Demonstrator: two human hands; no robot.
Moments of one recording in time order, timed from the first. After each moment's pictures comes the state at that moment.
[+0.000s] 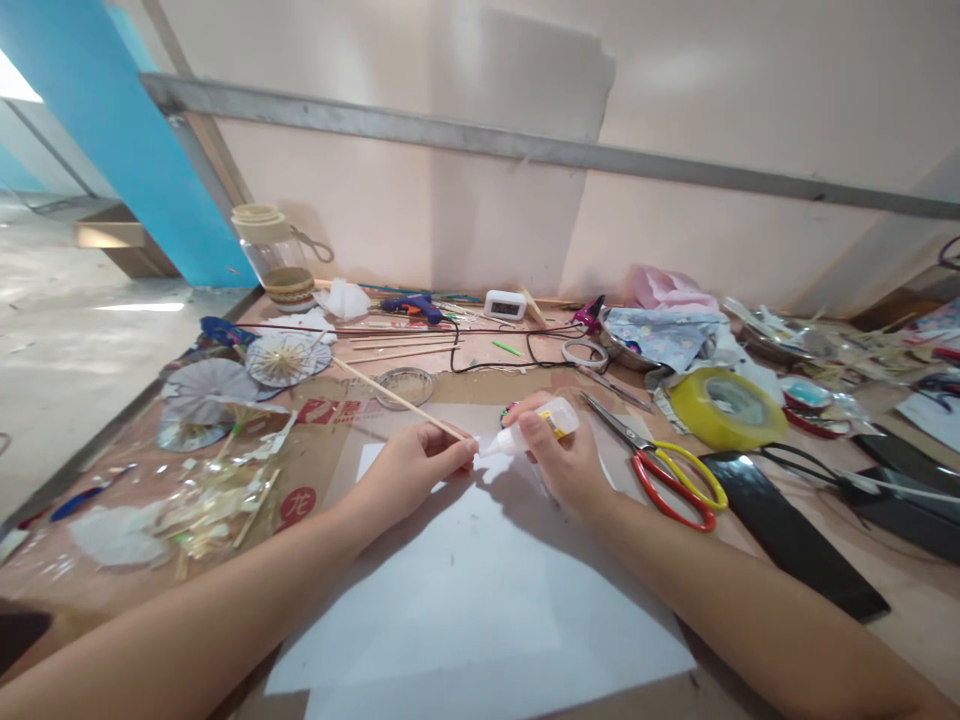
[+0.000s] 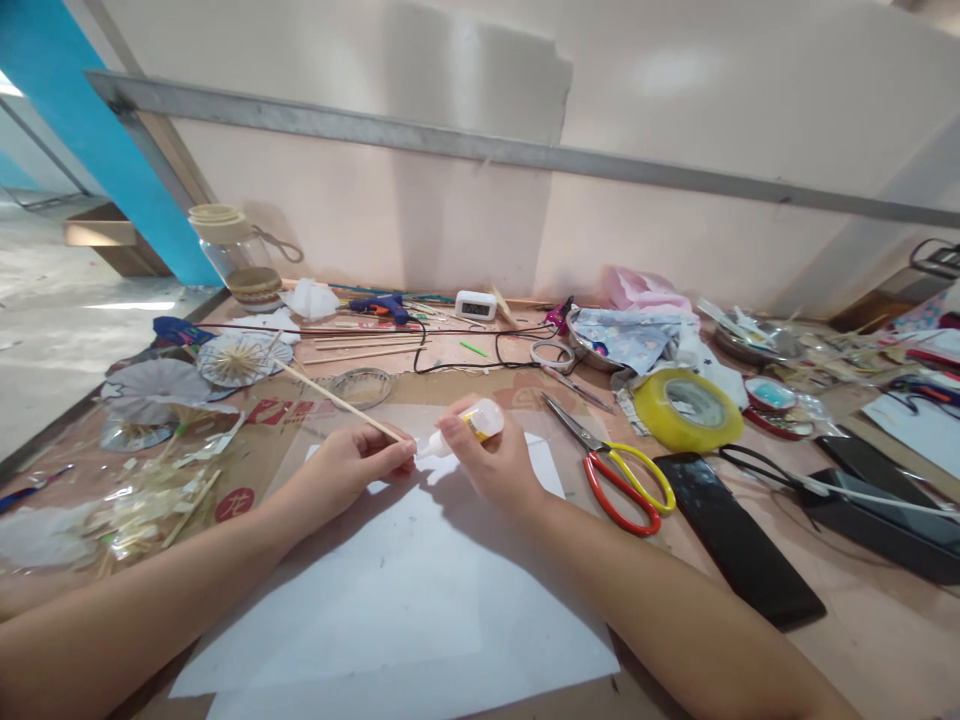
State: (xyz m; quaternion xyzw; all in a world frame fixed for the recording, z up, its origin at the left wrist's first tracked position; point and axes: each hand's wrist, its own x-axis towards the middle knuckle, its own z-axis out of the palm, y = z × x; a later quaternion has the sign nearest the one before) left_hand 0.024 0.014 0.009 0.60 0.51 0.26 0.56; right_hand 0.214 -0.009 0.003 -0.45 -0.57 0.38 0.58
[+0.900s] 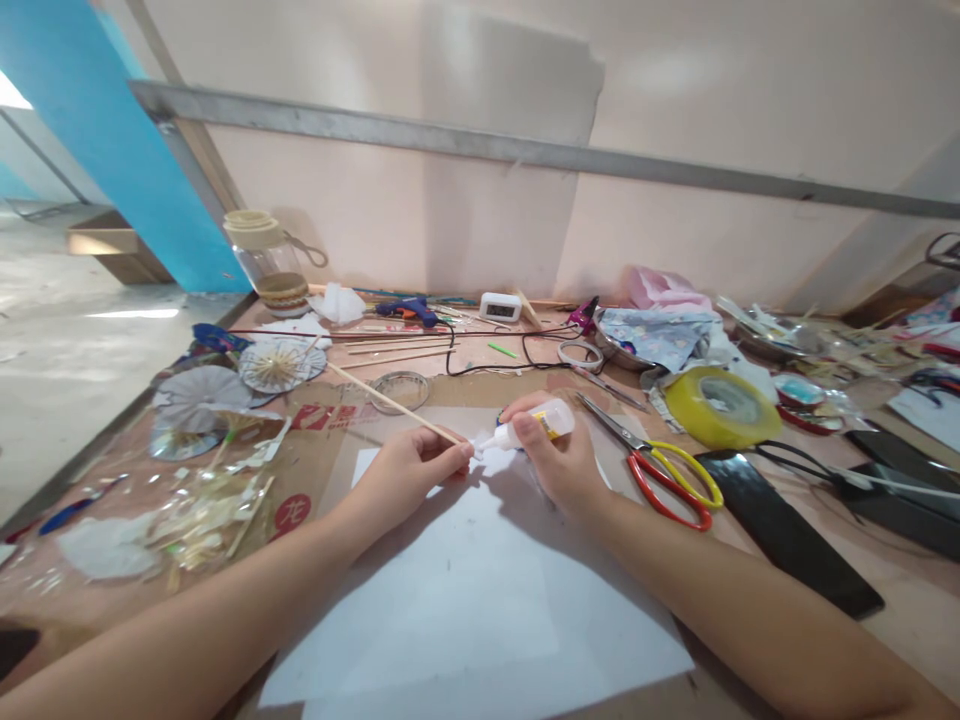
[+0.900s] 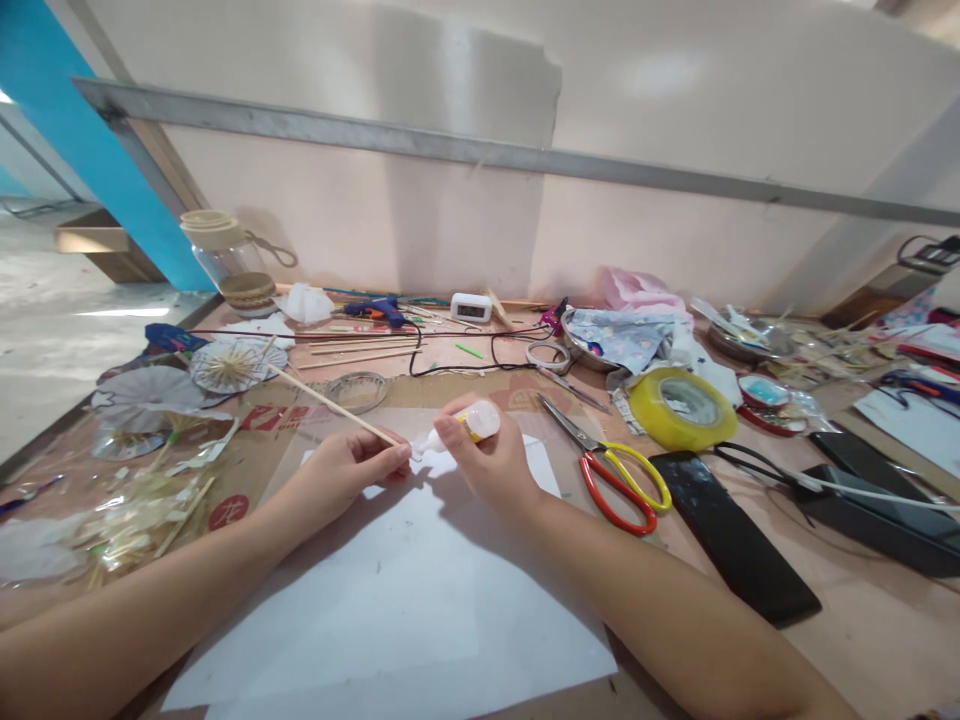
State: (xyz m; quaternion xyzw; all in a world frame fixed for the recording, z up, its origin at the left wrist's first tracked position) left_hand 0.025 0.016 0.013 0.61 0.52 0.25 0.55; right_hand 0.215 -0.008 0.007 -0.47 -0.58 0.33 0.58
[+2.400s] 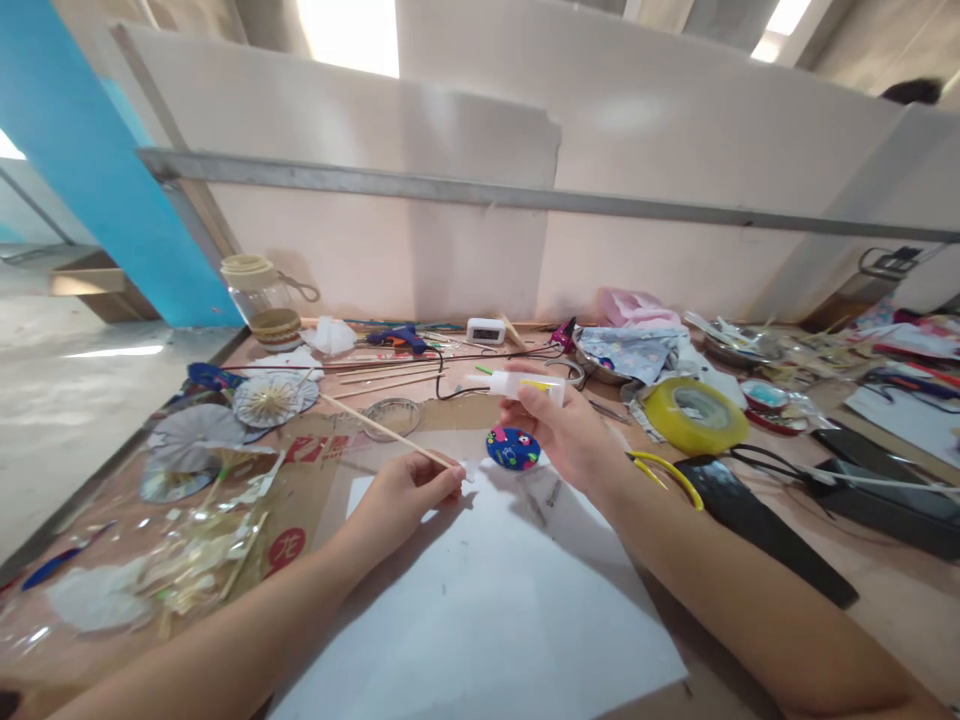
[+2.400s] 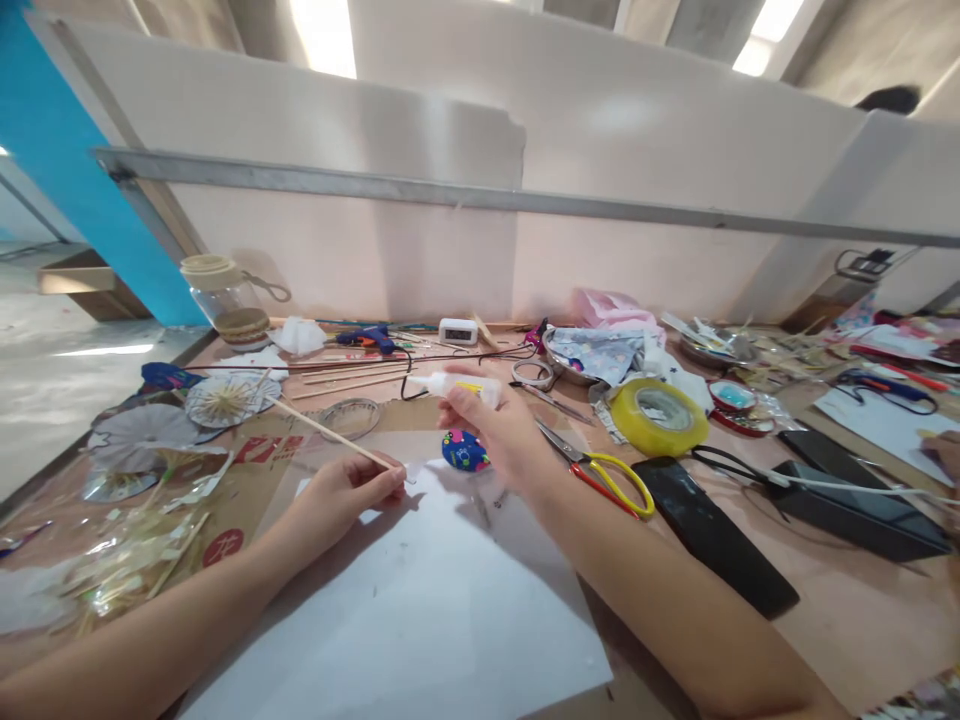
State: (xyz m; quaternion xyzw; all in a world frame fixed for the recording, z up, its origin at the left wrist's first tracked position) left_hand 0.026 0.018 0.008 0.60 0.51 0.27 0.55; right_hand 0.234 0.015 0.045 -0.37 -0.42 0.57 0.60
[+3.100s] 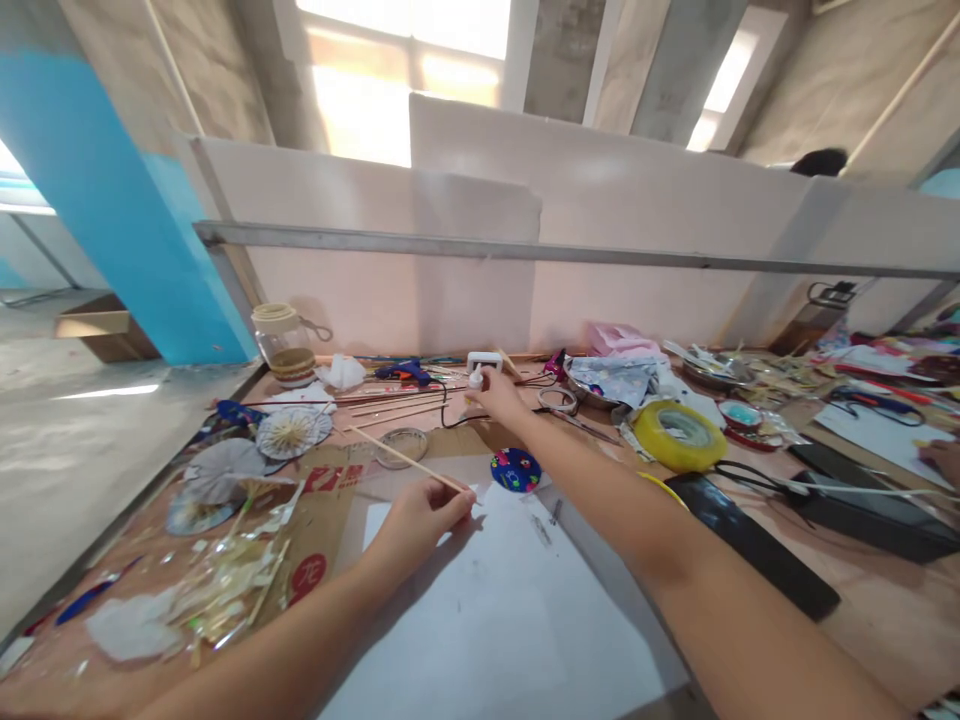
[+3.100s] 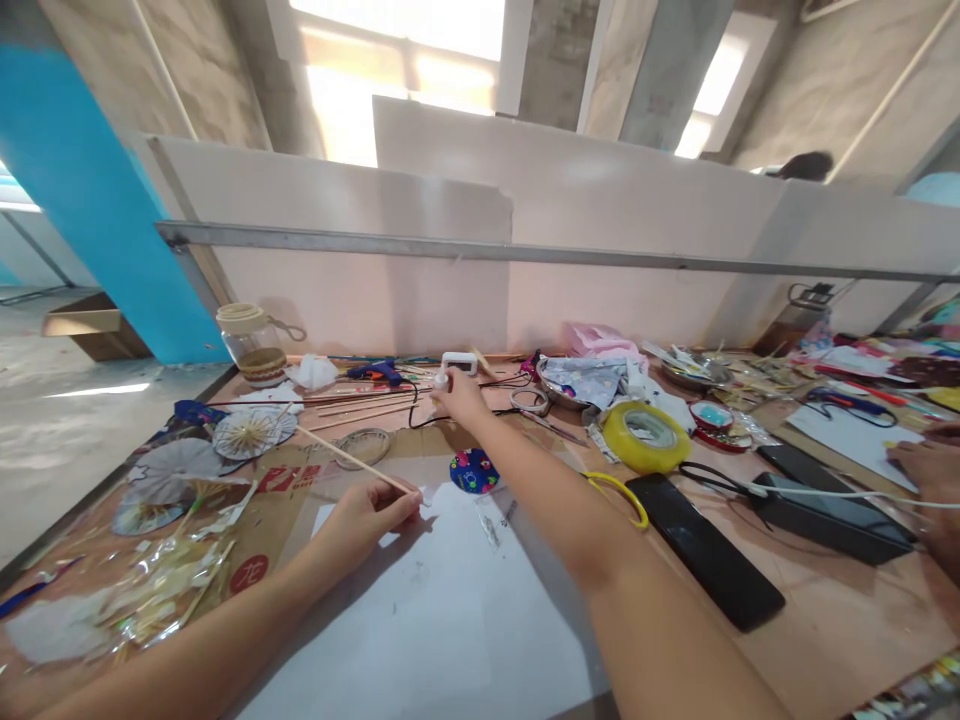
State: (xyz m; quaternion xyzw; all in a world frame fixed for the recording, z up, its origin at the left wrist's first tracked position) left_hand 0.024 0.022 -0.003 0.63 0.47 0.28 0.55; right_hand 0.220 0.163 -0.001 -0.61 -0.60 0.28 0.43
